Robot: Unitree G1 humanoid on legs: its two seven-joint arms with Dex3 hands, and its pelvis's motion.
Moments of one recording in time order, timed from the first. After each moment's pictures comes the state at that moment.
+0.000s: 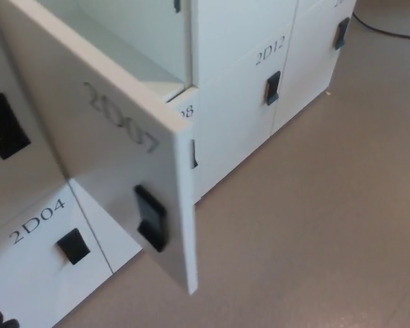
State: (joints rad) left_arm -0.06 0.44 0.46 1.05 -0.33 -0.01 -0.40; right_arm 0.04 -0.32 -0.32 0.88 0.23 -0.02 0.24
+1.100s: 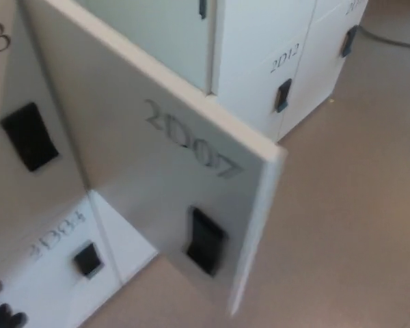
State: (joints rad) left_arm -0.07 0.44 0.44 1.05 -0.33 -0.01 -0.41; right_arm 0.05 -0.32 -0.31 0.87 0.23 -0.03 0.23
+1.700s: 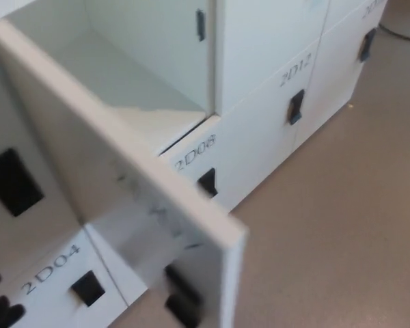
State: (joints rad) left_arm -0.07 0.42 0.44 0.99 -0.33 -0.01 -0.43; right_arm 0.06 -0.33 -0.31 0.87 0.22 -0.04 0.23
